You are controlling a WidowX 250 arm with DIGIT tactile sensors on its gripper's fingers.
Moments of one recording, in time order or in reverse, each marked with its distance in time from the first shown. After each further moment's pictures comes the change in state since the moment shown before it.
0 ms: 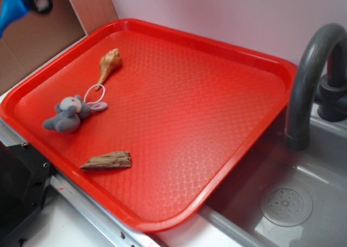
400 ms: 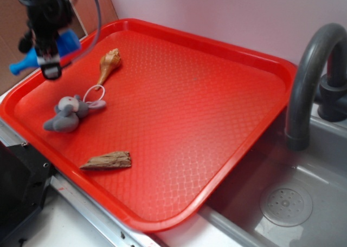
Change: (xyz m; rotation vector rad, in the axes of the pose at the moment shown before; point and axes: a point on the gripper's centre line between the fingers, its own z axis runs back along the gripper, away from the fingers) arm -0.006 0.023 -0.088 0.259 0.132 -0.492
